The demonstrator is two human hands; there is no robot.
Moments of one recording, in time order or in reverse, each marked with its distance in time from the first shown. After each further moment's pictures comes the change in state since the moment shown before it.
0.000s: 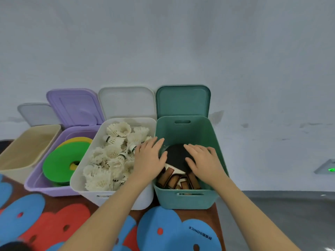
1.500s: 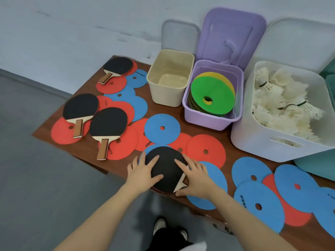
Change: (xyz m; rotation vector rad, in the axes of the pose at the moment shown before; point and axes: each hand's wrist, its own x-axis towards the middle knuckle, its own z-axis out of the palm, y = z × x) left_hand -0.349 -0.439 -0.068 0.055 -0.580 -0.493; right_hand -0.079 -0.467 0.213 0.130 -0.656 -0.370
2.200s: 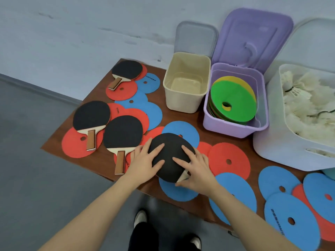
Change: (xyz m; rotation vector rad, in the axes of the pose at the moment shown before) left_hand 0.048 -0.077 -0.055 -0.115 0.220 0.178; right_hand 0.078 -0.057 -0.015 0.029 0.373 -0.085
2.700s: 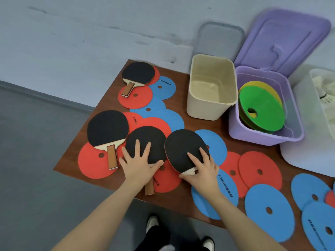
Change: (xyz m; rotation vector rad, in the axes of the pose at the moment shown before) left_hand 0.042 -0.115 -0.022 0.112 -0.092 -0.325; right_hand 0.082 -0.069 0.050 0.114 0.164 0.538
